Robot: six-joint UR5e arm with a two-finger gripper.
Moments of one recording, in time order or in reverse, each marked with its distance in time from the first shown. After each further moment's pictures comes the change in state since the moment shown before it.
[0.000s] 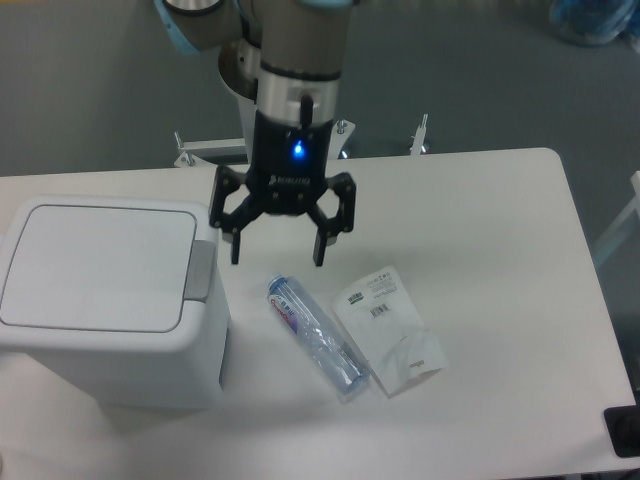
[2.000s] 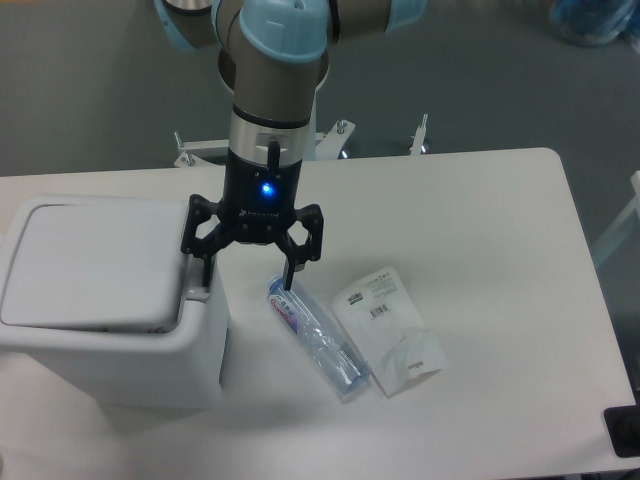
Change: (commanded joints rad) arm -0.026 -0.009 -0.038 0.008 0.003 0.008
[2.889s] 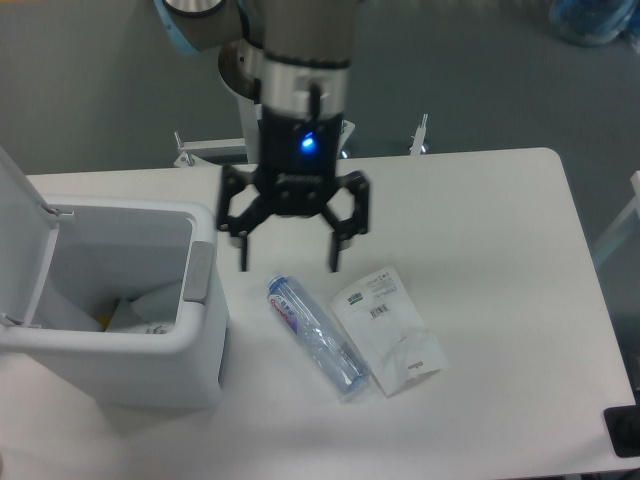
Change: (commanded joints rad) arm 0.139 0.012 0.172 -0.003 0.003 0.020
